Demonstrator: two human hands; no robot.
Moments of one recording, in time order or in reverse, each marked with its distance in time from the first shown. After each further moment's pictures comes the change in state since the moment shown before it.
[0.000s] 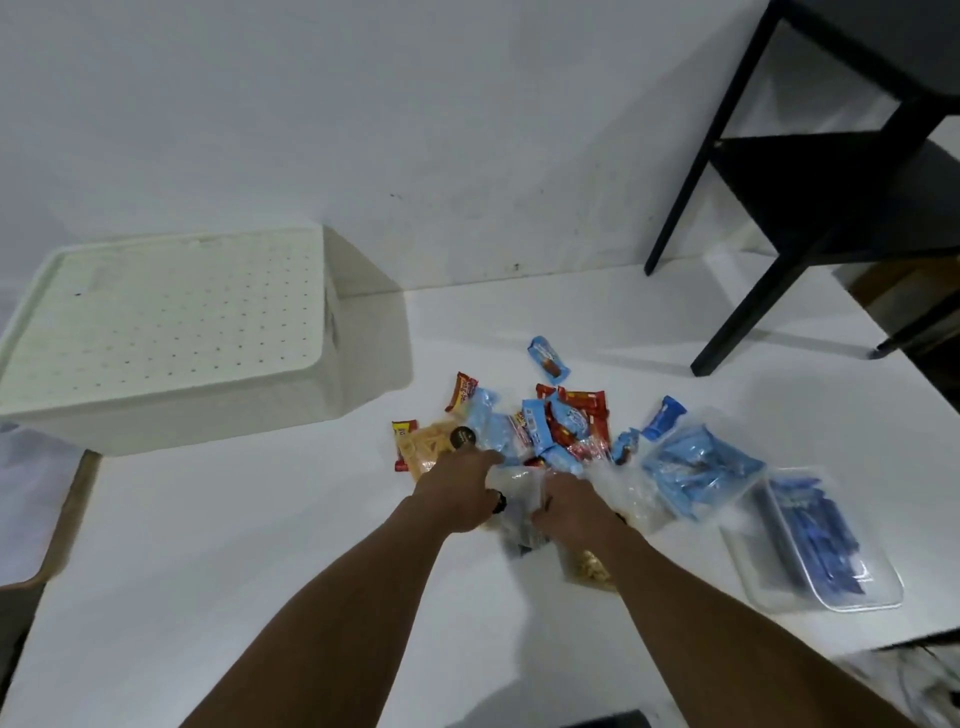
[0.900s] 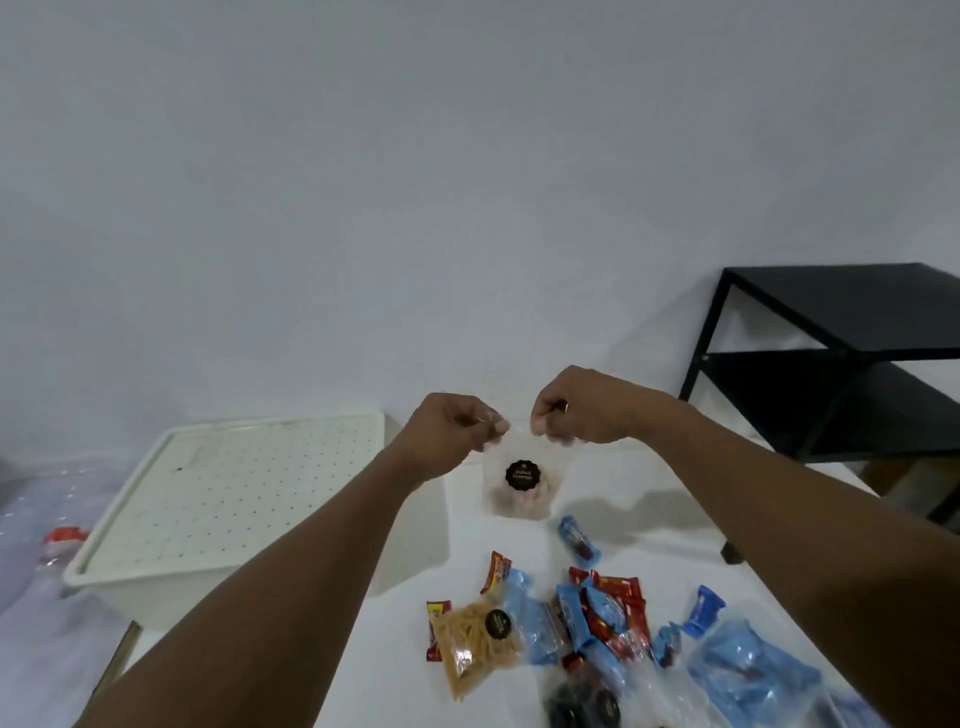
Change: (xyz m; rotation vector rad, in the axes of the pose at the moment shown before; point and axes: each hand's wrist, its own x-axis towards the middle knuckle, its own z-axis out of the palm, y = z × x) left_hand -0.034 0.028 -0.265 -0.743 0.446 0.260; right_hand -0.020 -0.193 -0.265 -0.177 0.186 -0.469
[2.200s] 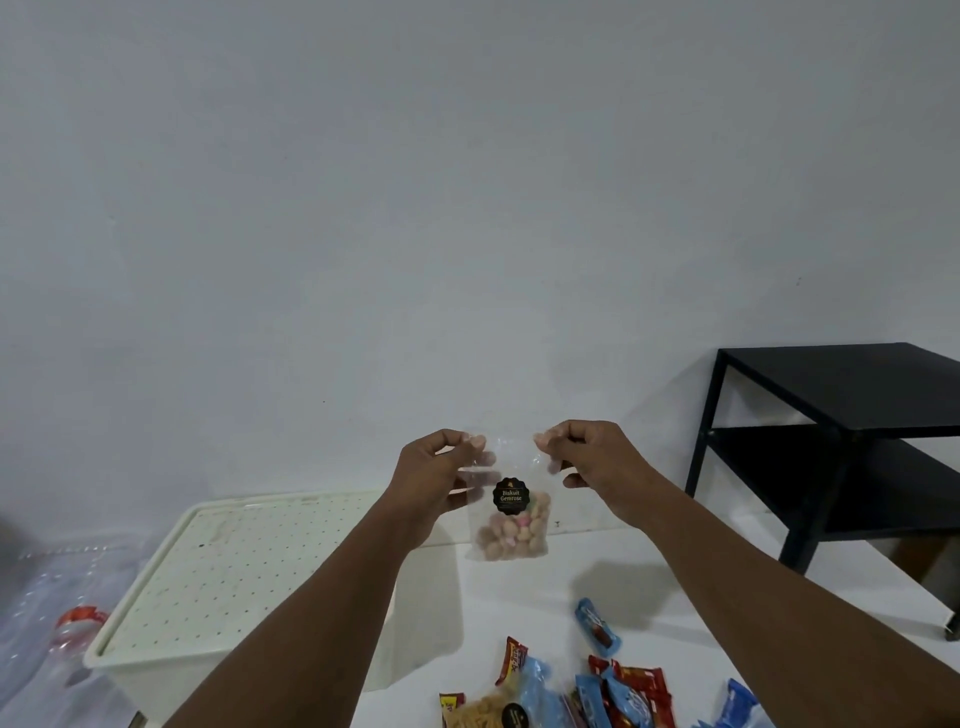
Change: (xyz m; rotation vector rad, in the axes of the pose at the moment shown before) left_hand -0.013 0.039 -0.027 -0.577 0.144 -0.087; right_hand -0.012 -0.019 0.007 0.863 0.413 -0.039
